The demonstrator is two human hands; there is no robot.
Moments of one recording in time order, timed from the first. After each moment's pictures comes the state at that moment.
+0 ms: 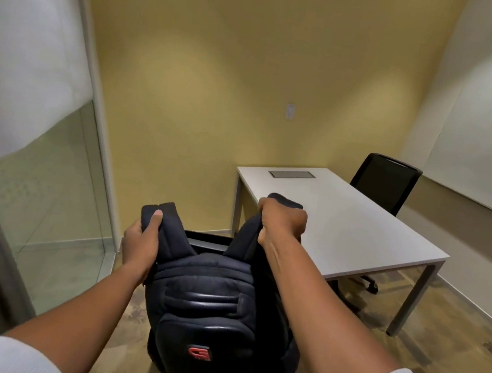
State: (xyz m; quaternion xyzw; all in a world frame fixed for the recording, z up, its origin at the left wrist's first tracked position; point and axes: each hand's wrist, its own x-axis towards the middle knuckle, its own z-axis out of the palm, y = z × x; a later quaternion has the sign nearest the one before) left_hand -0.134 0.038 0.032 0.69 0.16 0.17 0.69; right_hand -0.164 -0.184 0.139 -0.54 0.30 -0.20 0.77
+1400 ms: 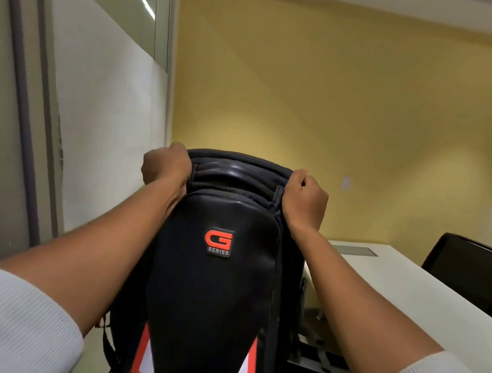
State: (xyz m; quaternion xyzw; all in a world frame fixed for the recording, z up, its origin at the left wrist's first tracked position) left_hand -0.040 0.148 0.305 0.61 0.24 0.36 0.67; right_hand -0.026 -0.054 0.263 -0.74 0.02 -0.38 0.55
